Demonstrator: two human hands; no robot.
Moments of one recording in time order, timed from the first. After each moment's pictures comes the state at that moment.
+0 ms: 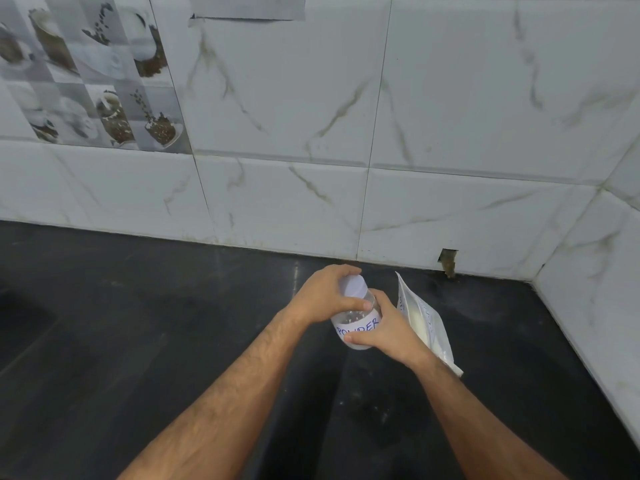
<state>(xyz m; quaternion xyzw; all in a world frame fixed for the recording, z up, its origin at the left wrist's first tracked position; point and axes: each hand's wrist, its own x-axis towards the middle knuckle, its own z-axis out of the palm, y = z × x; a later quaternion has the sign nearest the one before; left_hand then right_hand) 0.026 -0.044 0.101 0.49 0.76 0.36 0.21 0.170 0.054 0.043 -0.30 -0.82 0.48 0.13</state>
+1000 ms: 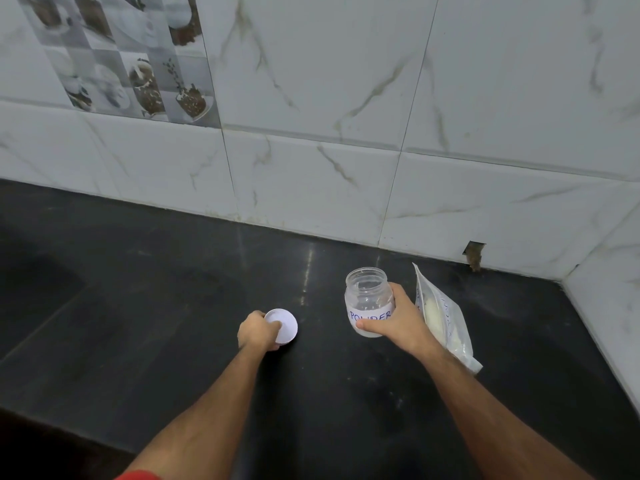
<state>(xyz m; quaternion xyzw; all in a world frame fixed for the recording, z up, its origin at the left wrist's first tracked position) -0.042 -0.148 -0.041 0.02 0.88 0.40 0.26 0.156 0.044 0.031 -0.32 -0.82 0.45 0.13</state>
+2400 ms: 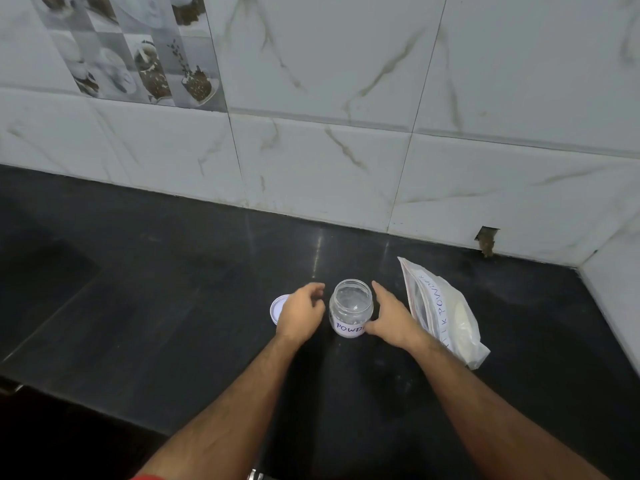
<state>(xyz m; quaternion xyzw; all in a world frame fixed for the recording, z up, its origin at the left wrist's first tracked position) 0.010 -0.117 -0.010 0.24 0.86 0.41 0.19 0.141 0.031 0.001 -0.31 -0.86 0.40 0.00</state>
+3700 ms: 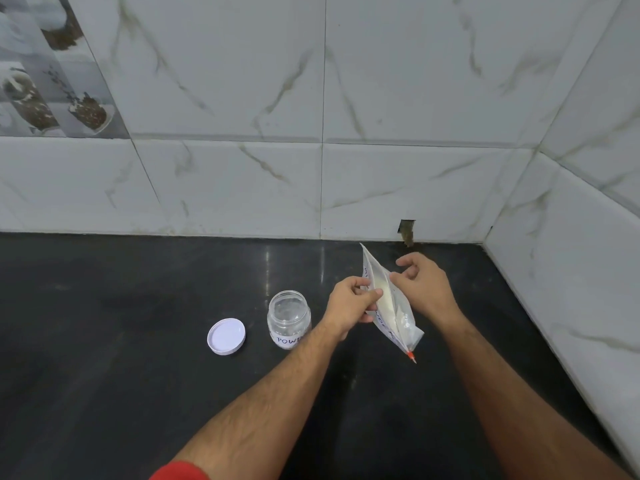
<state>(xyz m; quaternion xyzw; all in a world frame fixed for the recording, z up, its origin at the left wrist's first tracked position) 0.124 0.021 0.029 0.29 0.66 0.55 0.43 0.251 0.109 0.076 -0.46 -0.78 0.34 0.25</state>
